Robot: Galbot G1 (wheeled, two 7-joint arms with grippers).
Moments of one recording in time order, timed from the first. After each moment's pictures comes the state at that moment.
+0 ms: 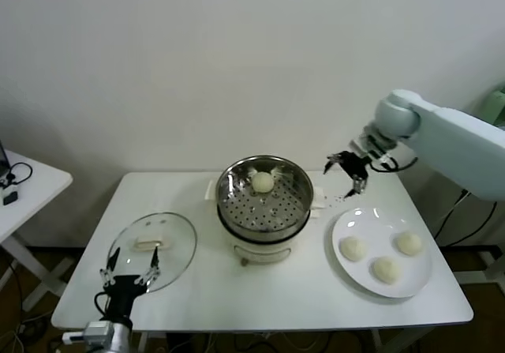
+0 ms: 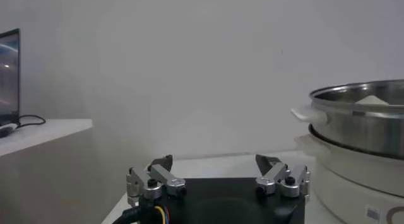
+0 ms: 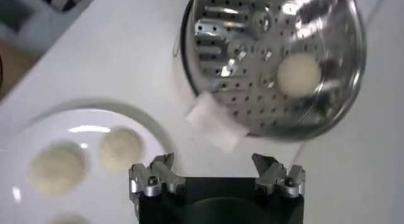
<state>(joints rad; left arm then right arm) 1.64 -1.45 -0.68 -2.01 -0.08 -0.01 -0.02 0.39 0.69 -1.05 1.23 0.14 0.10 -1.21</state>
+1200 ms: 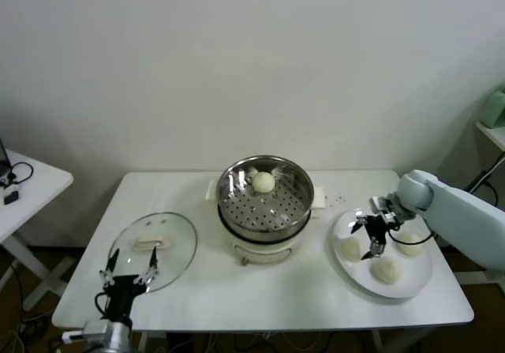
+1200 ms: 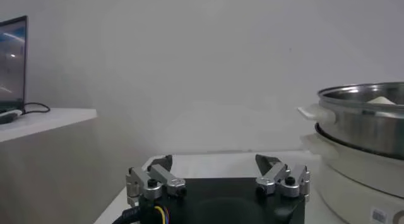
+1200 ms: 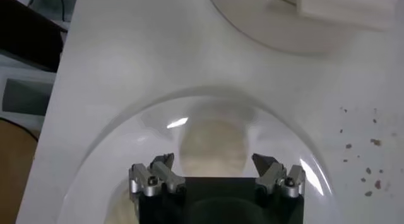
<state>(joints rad) 1.63 -1.46 -0.68 -1.98 -0.11 -0.01 -0.02 0.01 0.74 -0.89 1.04 0.10 -0.01 -1.13</state>
